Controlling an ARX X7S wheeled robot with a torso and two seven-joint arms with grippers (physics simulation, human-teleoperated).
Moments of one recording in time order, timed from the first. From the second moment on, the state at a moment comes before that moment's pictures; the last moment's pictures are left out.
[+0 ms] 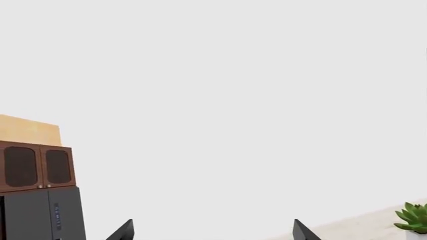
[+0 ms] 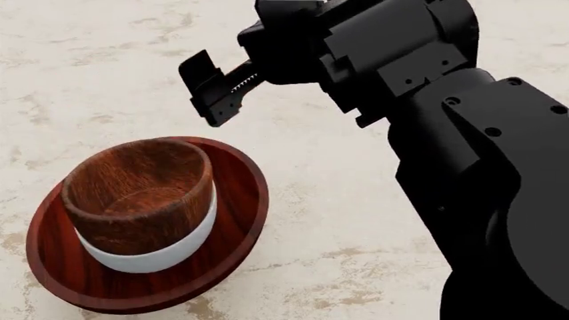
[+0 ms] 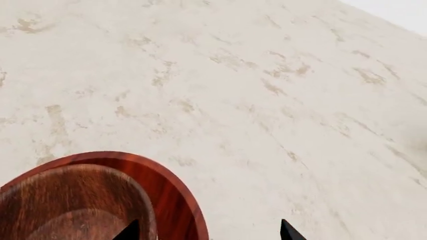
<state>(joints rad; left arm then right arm) -1.01 -0.67 -0.09 0.70 -0.49 -1.09 -0.11 1.82 0.07 -1.53 1.08 1.27 0.60 -0.52</state>
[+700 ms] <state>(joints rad) -1.17 -0.74 -0.24 0.88 -0.65 -1.36 -0.09 1.81 0.57 -1.37 0.56 1.41 0.59 -0.10</state>
